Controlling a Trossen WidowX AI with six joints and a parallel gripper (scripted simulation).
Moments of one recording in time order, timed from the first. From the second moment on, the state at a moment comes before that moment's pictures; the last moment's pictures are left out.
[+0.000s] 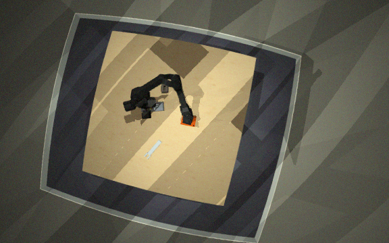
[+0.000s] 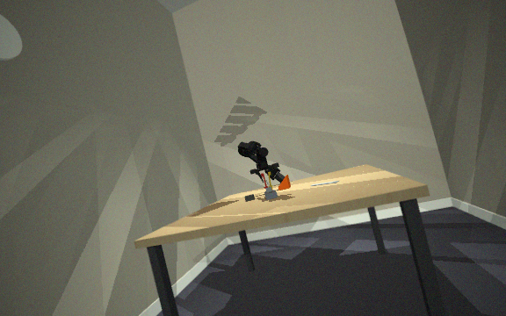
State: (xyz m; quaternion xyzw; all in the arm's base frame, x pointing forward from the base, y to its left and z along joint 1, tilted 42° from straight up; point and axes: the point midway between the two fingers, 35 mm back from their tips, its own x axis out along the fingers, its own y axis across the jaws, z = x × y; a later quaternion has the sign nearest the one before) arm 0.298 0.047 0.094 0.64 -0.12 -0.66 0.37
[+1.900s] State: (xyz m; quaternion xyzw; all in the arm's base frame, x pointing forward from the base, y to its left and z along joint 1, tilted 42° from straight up) arm 0.300 0.043 0.096 0.64 -0.12 -0.66 0.37
